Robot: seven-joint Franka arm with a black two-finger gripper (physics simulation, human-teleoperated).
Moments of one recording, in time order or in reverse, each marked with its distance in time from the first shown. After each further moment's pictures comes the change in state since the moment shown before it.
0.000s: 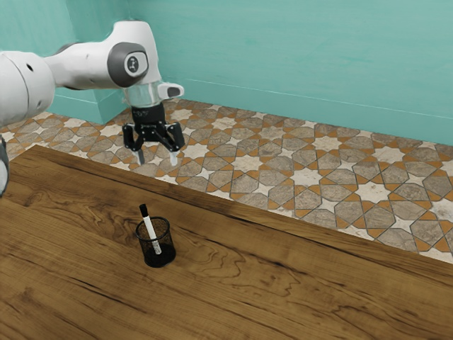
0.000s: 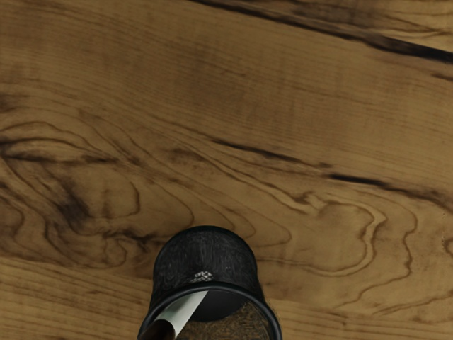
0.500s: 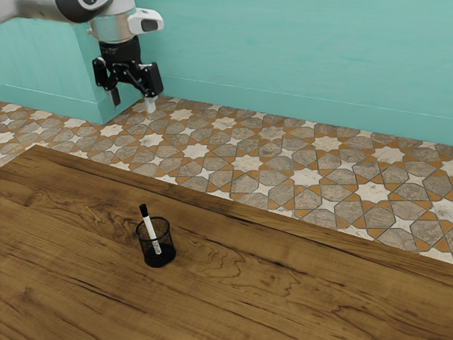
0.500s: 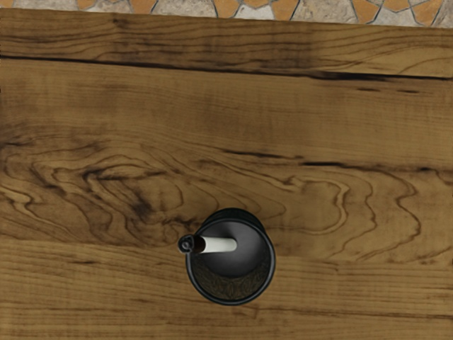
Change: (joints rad) arm -0.002 -0.293 -0.099 0.024 0.156 -0.117 0.029
